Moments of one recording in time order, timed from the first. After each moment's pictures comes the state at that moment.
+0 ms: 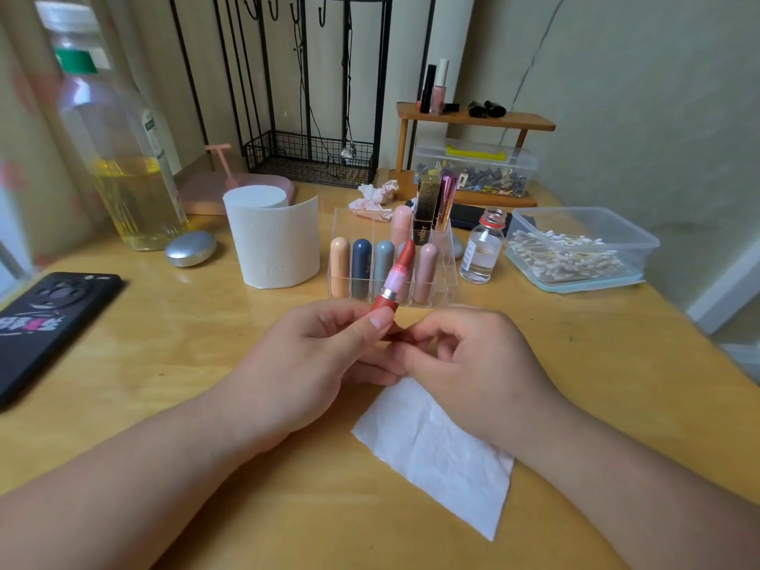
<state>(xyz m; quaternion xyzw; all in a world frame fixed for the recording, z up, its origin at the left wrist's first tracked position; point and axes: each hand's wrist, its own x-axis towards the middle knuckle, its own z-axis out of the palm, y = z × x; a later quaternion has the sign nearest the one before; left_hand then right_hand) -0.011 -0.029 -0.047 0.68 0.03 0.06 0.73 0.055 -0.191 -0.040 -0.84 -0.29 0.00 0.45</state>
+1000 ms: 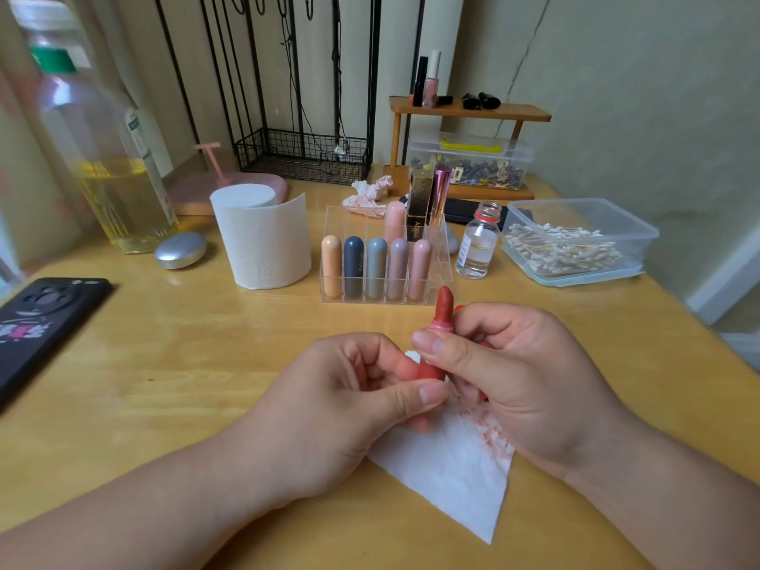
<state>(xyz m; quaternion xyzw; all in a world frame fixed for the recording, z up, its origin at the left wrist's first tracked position) -0.028 -0.055 -0.047 0.70 -0.01 0.02 0.72 0.033 -0.212 -0.007 -0.62 -0.25 0.21 0.71</state>
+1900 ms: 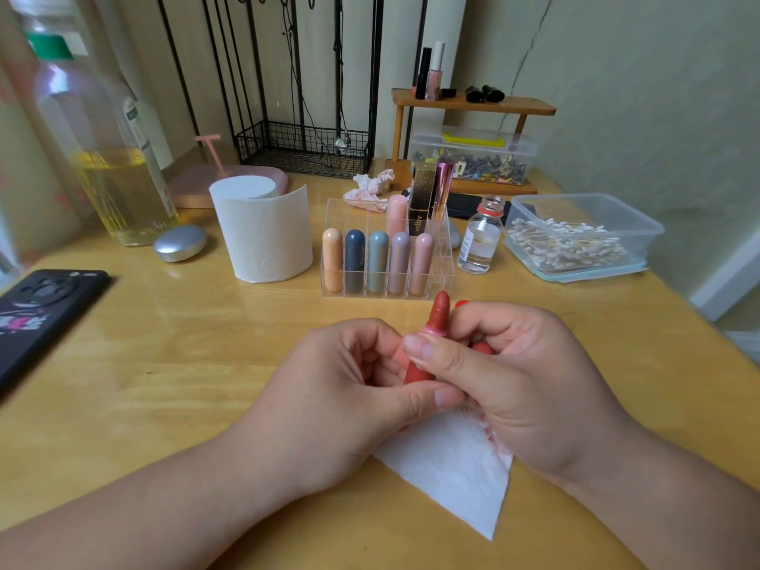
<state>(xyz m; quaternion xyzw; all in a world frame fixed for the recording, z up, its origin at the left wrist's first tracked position) -0.028 -0.059 -0.047 0.73 0.00 0.08 0.67 0.039 -0.213 -0.028 -0.68 -0.26 0.16 0.66</state>
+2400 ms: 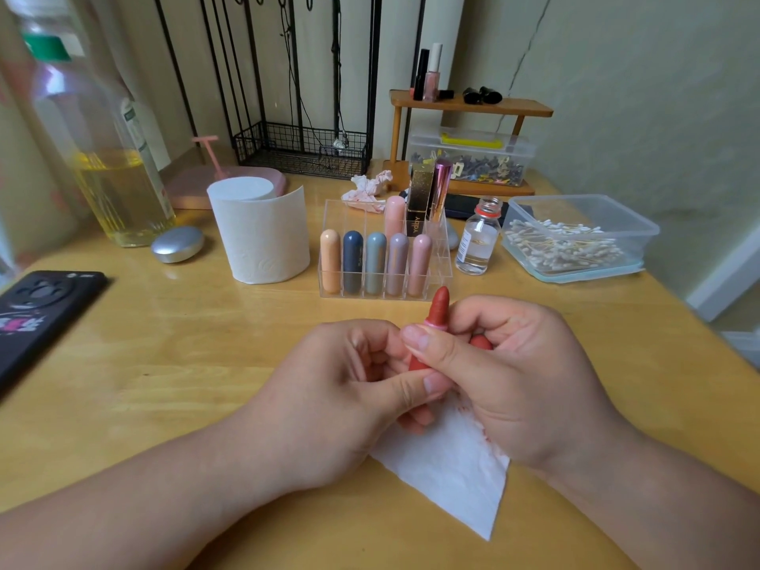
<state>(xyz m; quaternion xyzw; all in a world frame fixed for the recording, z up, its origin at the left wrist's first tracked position) -0.024 -0.056 -0.041 0.74 -0.05 0.05 0.67 0.037 -0.202 -0.025 -0.60 -0.26 0.17 0.74</state>
